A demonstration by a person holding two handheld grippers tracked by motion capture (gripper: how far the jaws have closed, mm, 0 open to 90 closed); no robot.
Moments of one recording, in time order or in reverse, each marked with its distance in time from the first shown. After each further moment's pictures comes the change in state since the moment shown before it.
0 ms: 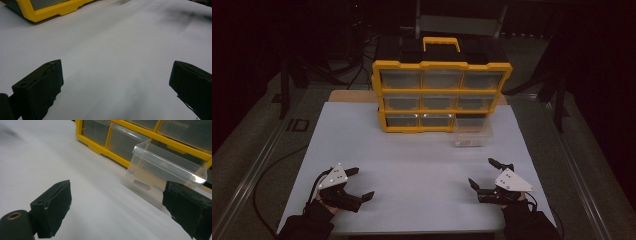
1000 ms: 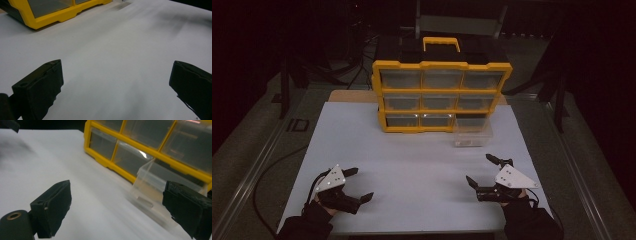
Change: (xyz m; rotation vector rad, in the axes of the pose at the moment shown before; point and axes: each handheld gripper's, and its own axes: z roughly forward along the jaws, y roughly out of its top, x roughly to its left) left arm -0.003 0.001 -0.007 -0.044 -0.003 0.020; right arm 0.003 0.037 -0.007 -0.034 0.041 -0.019
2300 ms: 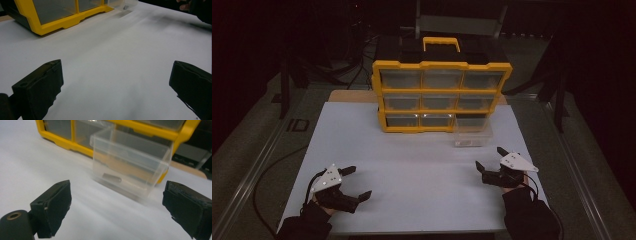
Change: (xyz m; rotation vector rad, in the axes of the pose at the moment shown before) left arm 0.001 0.001 -0.005 -0.045 0.012 -0.008; right arm -0.044 -0.041 0.027 0.125 -0.174 0.168
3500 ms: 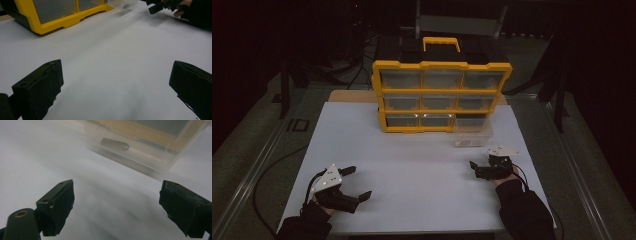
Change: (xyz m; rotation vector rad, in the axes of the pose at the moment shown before) left arm 0.000 -0.001 0.001 0.010 0.001 0.003; right arm -0.010 -0.010 0.048 0.250 0.062 0.062
